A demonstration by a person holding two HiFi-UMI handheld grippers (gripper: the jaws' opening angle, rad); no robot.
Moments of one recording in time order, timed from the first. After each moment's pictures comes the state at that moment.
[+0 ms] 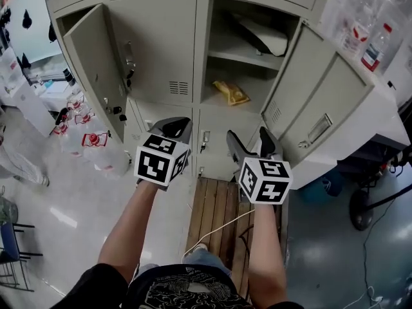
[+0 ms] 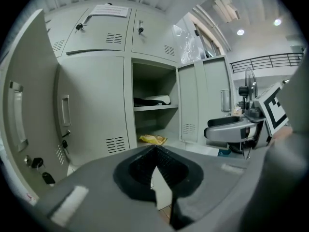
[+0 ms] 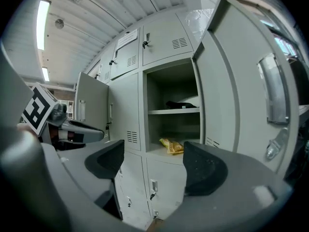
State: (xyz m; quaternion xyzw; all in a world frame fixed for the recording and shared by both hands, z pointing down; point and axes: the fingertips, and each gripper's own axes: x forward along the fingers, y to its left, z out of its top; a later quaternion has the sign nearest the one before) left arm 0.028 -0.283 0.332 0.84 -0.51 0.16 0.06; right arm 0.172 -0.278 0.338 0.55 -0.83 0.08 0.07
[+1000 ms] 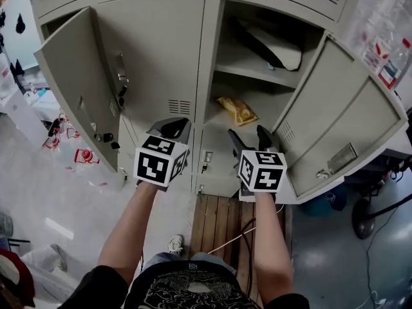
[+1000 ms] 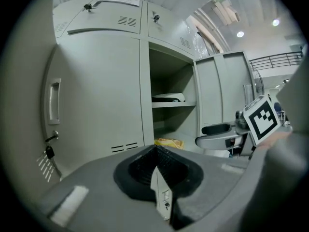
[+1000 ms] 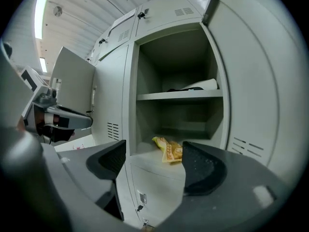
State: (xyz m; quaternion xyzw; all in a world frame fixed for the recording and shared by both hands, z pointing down) left arm -0.005 -0.384 0.353 0.85 -0.51 0.14 0.04; right arm 0.147 -0.404 0.387 0.56 -0.82 0.07 0.10
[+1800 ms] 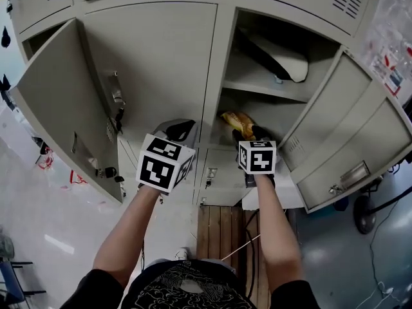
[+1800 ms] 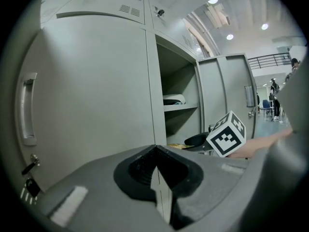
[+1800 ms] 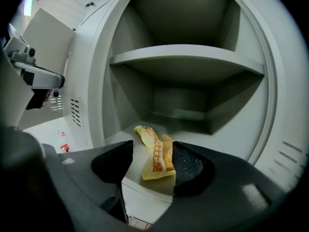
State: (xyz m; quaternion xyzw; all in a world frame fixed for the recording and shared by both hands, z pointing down) left arm -0.013 -0.442 0.338 0.88 -0.46 0.15 0.02; right arm 0.143 -0.511 0.438 0.59 -0.78 0.08 0.19
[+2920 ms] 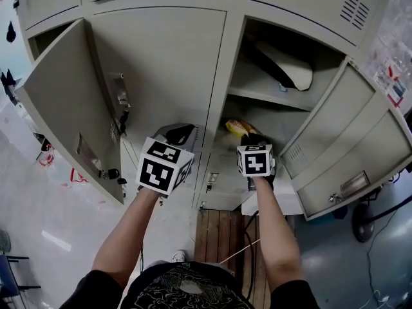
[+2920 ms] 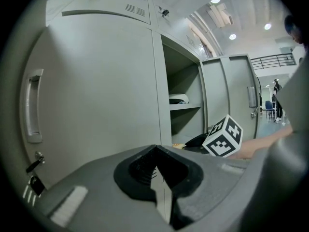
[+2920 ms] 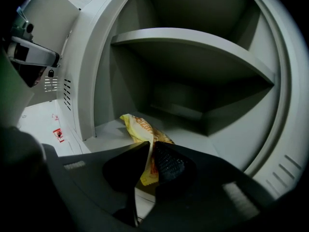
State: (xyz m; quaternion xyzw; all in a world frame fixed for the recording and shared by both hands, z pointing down) left arm -0.025 -0.446 0.340 0.87 -0.47 0.15 0.03; right arm 0.150 -0.523 0.455 0.60 -0.75 0.05 0.27
